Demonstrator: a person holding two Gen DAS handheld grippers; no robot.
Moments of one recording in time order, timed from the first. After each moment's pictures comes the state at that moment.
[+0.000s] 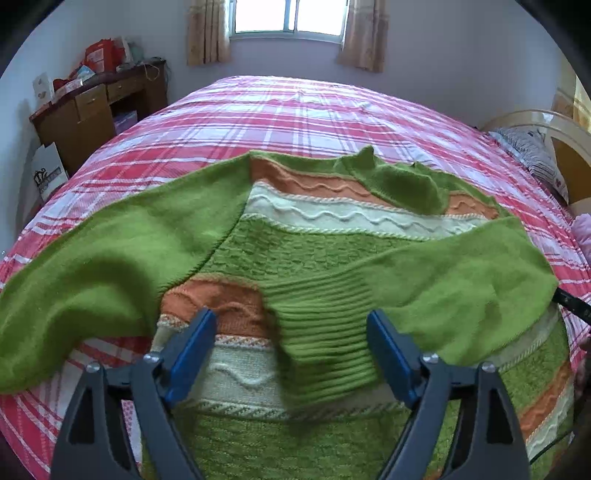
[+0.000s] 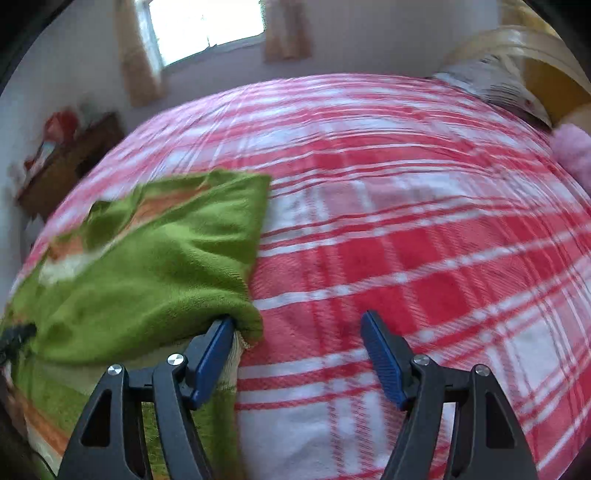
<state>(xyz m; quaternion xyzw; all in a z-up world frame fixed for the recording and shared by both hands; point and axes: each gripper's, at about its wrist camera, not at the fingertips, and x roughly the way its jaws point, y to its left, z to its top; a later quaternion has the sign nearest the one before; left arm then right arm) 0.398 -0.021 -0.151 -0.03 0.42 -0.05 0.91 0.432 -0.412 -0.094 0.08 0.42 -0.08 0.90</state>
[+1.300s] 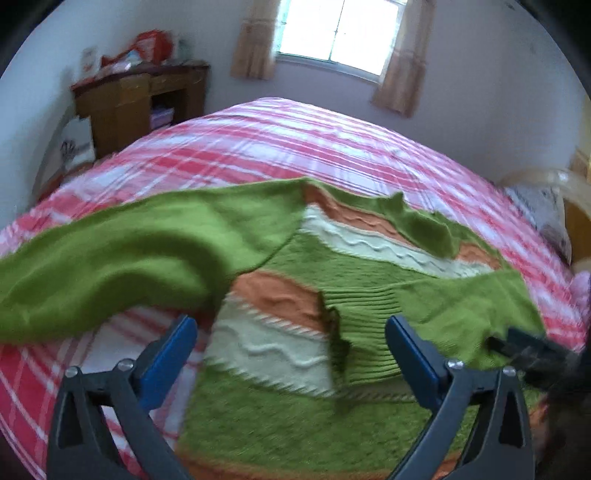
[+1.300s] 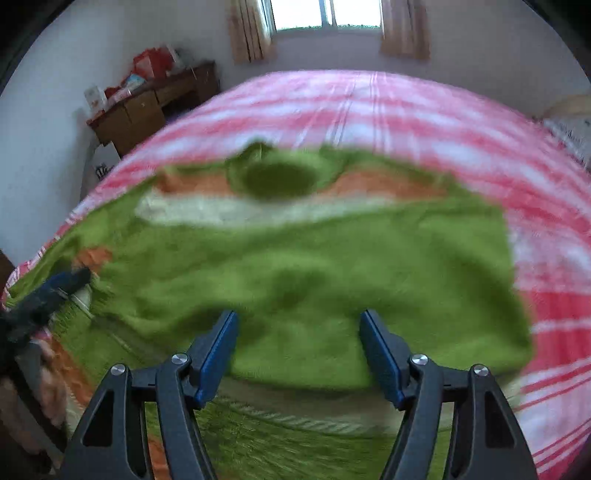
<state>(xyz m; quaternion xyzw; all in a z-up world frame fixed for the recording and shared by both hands) 0.370 0.019 -0.142 -0.12 0.37 0.00 0.92 0.450 -0.233 -0.101 -0.02 0.44 0.09 0.89</state>
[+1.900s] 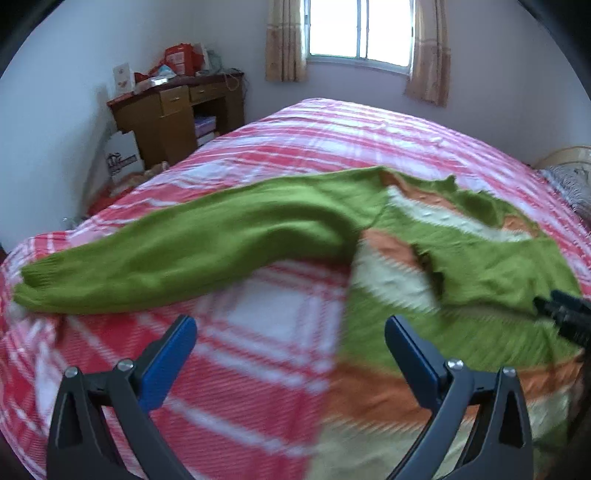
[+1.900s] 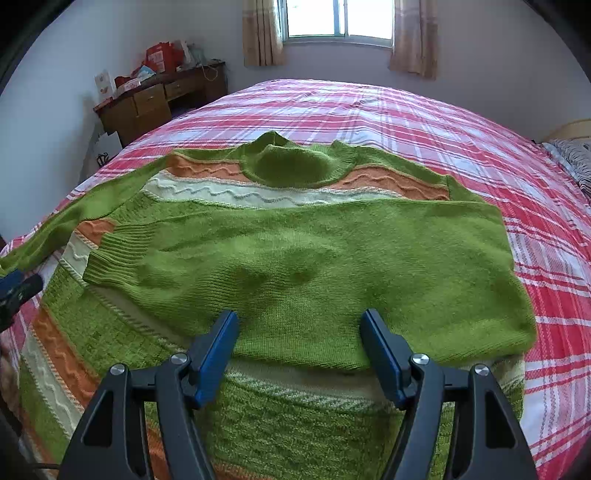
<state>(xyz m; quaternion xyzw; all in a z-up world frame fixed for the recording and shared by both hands) 0.309 0.072 -0.140 -0.04 0.38 0.09 0.92 0.430 -0.228 -0.103 -0.04 0.42 0.10 0.90</state>
